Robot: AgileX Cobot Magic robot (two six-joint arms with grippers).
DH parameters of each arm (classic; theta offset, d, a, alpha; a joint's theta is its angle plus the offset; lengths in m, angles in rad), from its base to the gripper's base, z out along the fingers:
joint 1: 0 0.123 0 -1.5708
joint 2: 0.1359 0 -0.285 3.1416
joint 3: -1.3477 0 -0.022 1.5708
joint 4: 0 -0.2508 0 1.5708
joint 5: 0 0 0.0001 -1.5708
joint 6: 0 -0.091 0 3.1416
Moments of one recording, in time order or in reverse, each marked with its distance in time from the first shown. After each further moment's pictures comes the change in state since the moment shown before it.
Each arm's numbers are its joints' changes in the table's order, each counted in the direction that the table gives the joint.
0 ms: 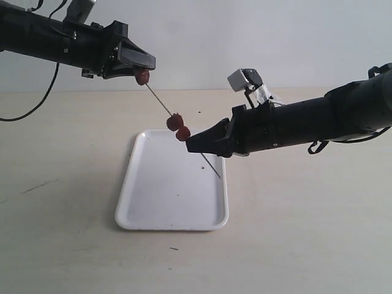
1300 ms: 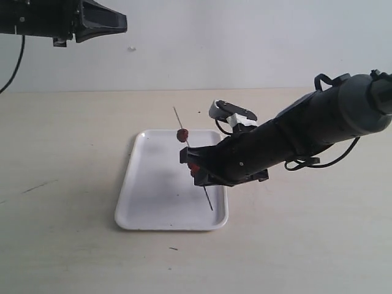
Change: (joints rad) left arm 0.091 -0.171 -0.105 0.176 0.022 -0.122; right arm 0.209 0.000 0.000 0.324 -0.582 -1.021
